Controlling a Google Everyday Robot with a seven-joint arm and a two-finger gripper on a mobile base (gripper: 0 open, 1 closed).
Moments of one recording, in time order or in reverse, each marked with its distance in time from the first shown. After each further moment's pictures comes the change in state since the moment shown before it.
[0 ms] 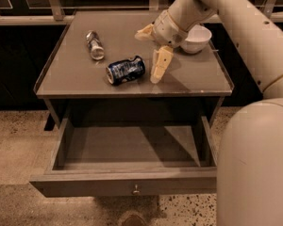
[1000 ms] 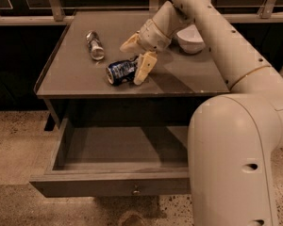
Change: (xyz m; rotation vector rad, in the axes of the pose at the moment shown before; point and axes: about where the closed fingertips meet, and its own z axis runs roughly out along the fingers) arm -0.013 -0.020 0.056 -0.103 -0.098 -0.037
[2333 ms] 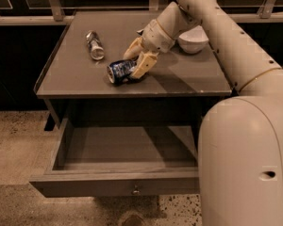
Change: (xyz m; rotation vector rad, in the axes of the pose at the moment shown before) arm -0.003 0.007 -0.006 0.019 -0.033 -0.008
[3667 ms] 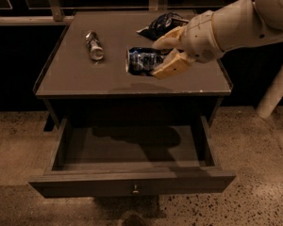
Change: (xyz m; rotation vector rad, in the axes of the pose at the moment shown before) arm -0.059 0.107 -0.113 0.462 -0.024 0.141
